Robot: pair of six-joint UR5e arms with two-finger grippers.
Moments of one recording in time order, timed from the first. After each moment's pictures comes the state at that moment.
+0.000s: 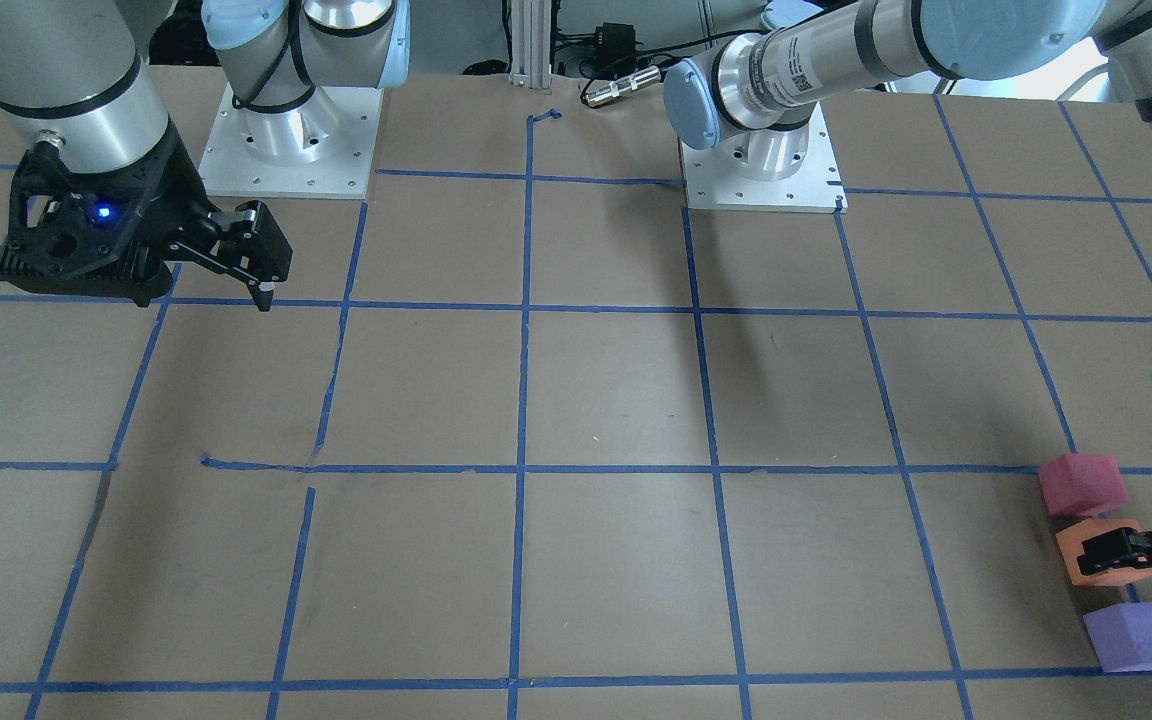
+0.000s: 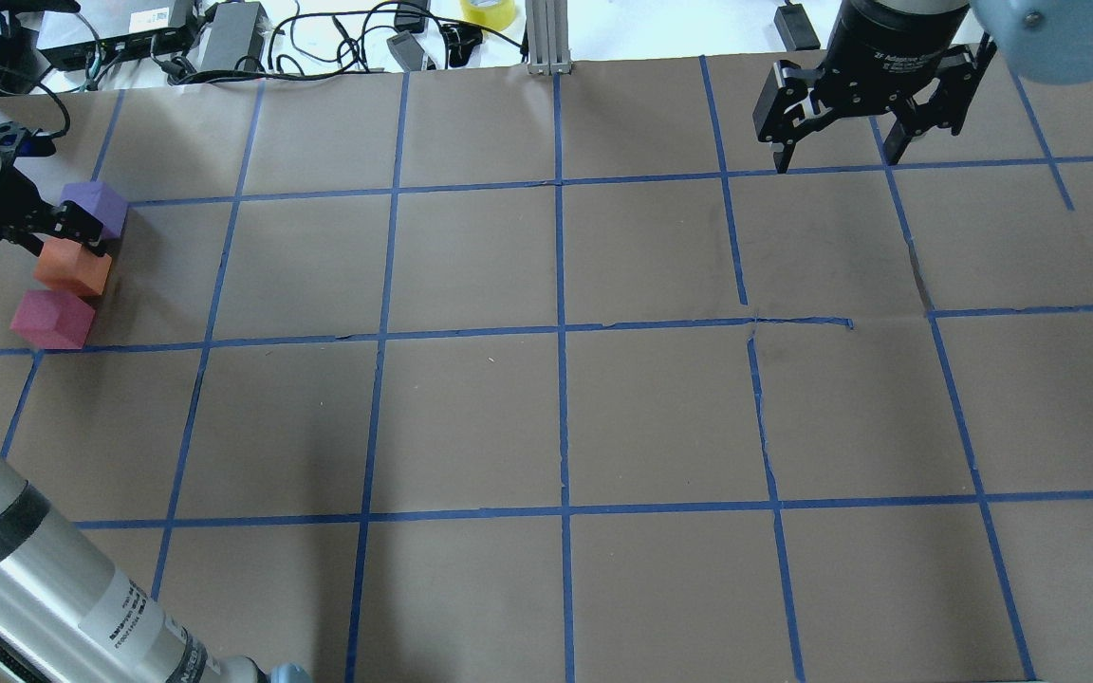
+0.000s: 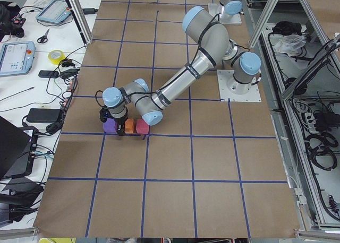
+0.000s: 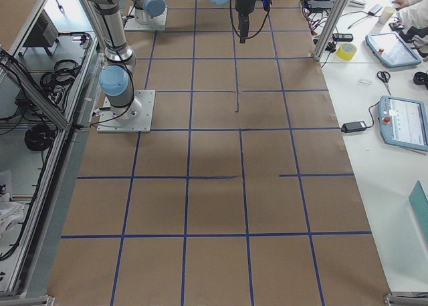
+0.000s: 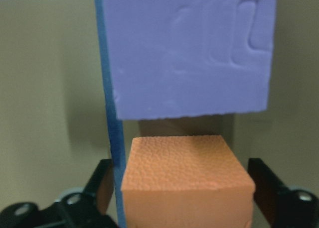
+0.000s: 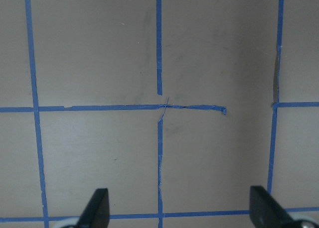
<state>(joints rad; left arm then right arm) -0.98 -2.29 -1.29 -1.09 1.57 0.66 1.58 -1.46 1.43 -1.55 -1.61 0.01</state>
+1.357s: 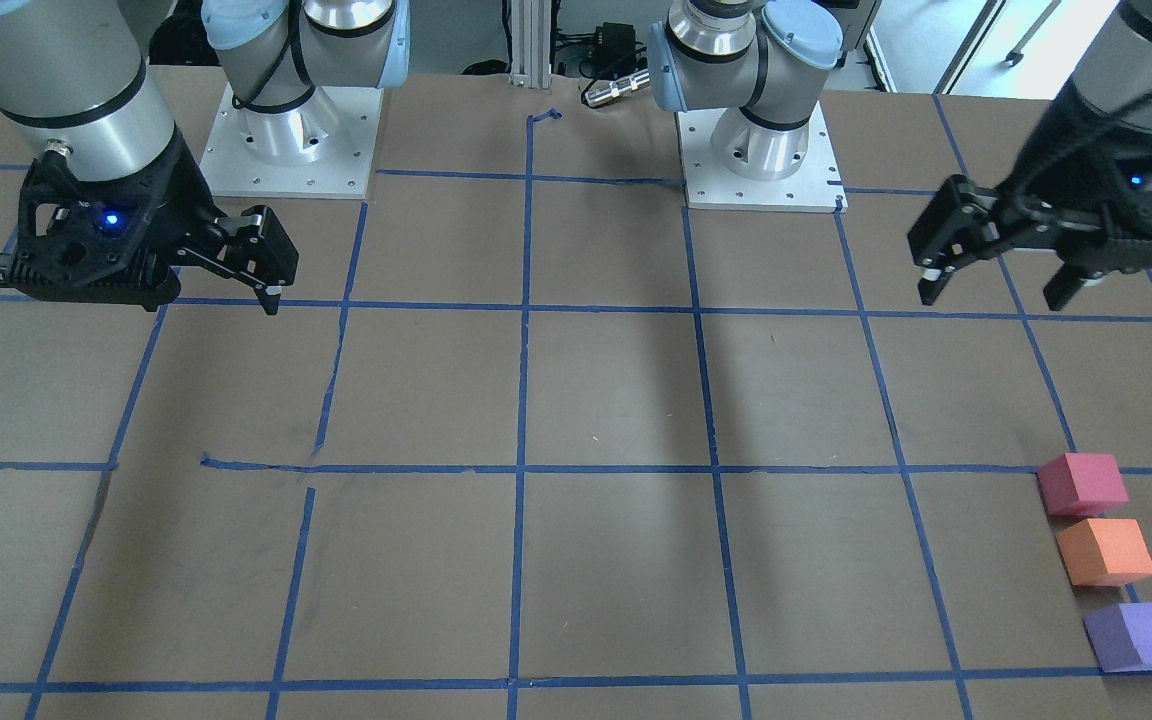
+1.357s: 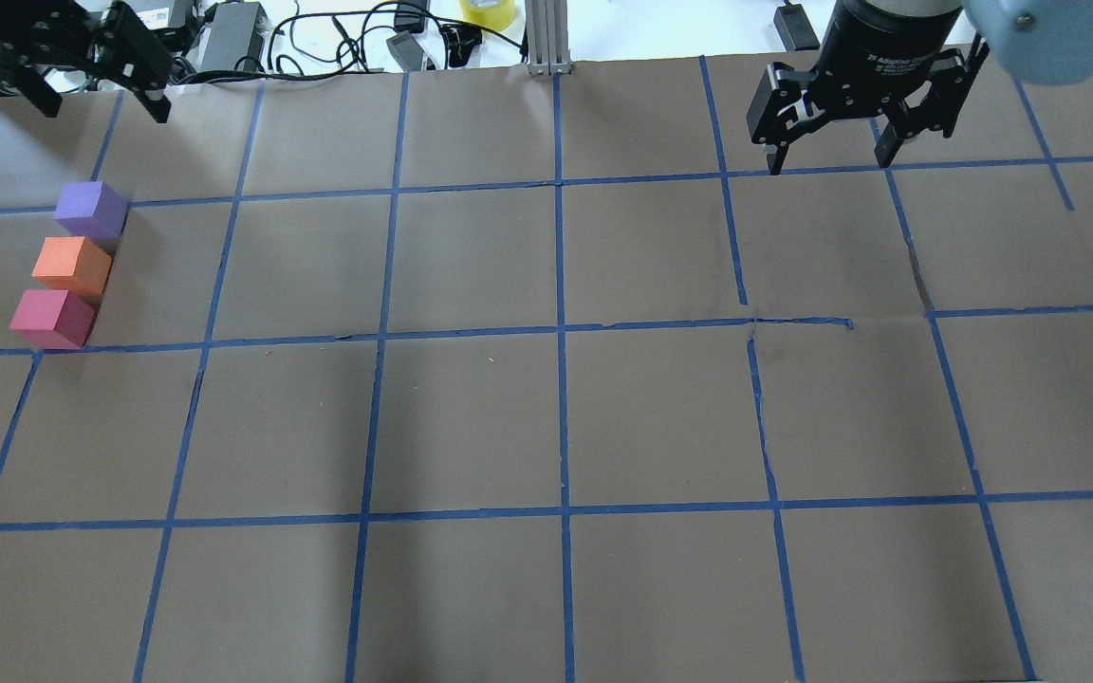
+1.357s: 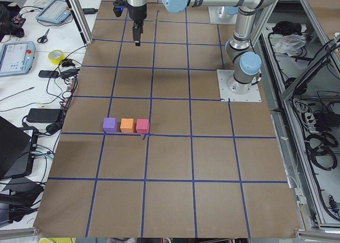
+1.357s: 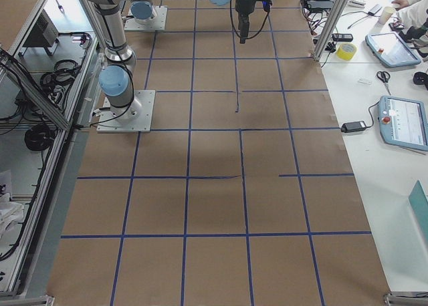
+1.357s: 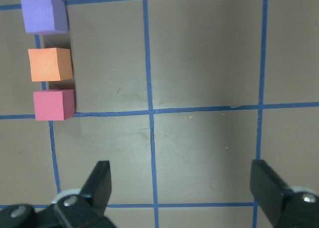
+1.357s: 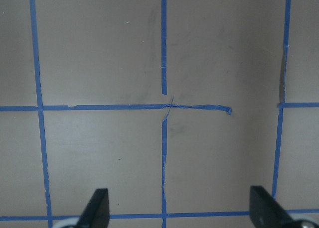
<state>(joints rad) -1.45 -1.68 -1.30 -1.64 1.63 0.21 1.58 -1.45 1.43 -1.55 -1.60 0.01</state>
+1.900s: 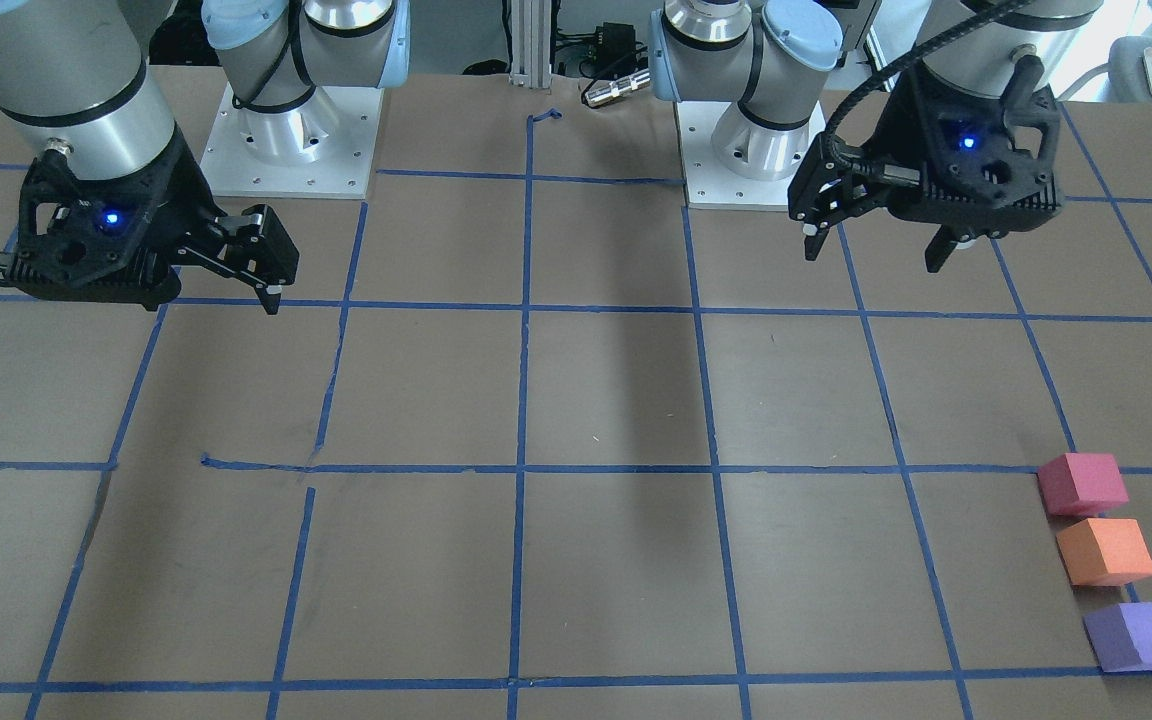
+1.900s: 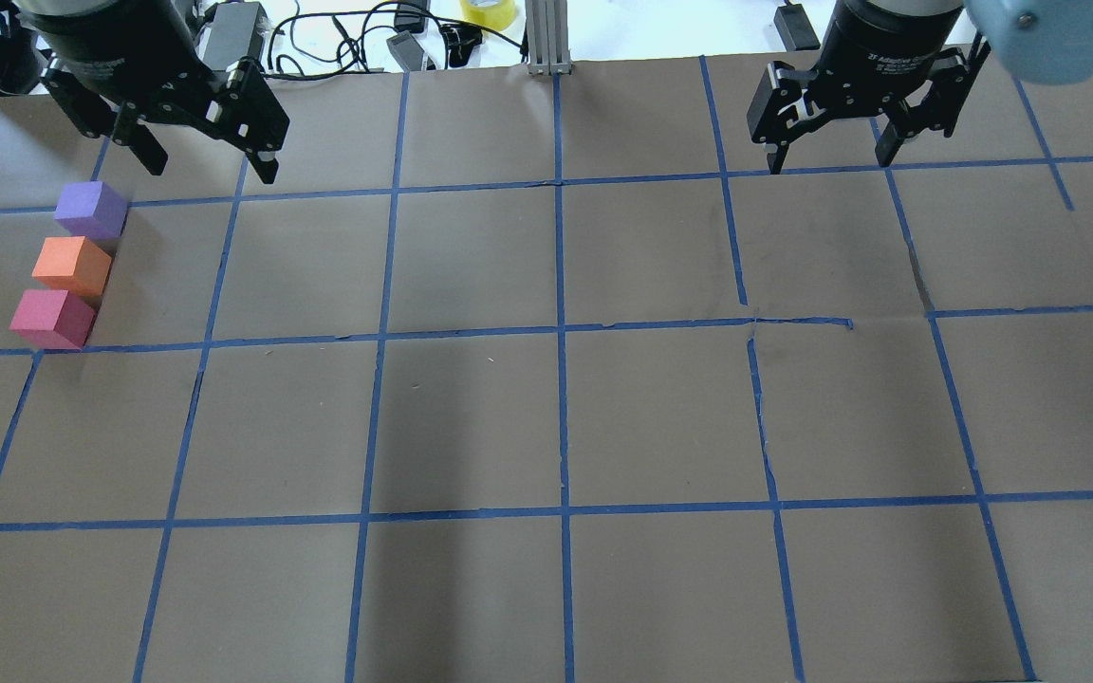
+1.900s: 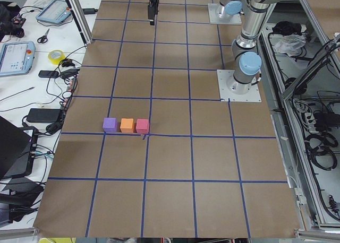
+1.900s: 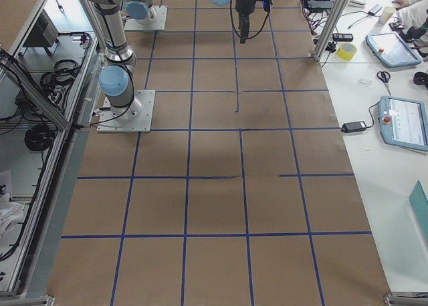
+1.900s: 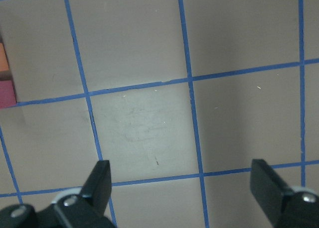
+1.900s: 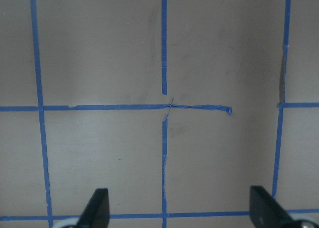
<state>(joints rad) -1.57 -1.64 -1.40 -1.68 1.62 0.05 1.58 -1.45 1.43 -1.55 -1.60 0.01</state>
